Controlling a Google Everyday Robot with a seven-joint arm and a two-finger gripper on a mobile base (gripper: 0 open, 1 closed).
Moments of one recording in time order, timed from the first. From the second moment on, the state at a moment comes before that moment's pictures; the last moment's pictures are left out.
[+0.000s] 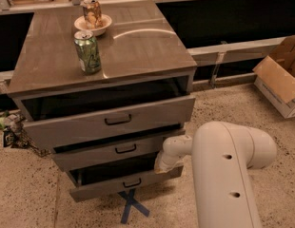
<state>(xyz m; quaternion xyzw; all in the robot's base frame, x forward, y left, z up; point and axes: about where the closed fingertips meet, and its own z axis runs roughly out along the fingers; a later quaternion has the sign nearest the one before) 0.619 -0.066 0.256 -0.78 0.60 0.07 0.14</state>
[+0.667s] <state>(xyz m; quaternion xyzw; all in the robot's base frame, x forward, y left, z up) 0.630 -0.073 0.247 -0.77 0.61 -0.01 0.17</state>
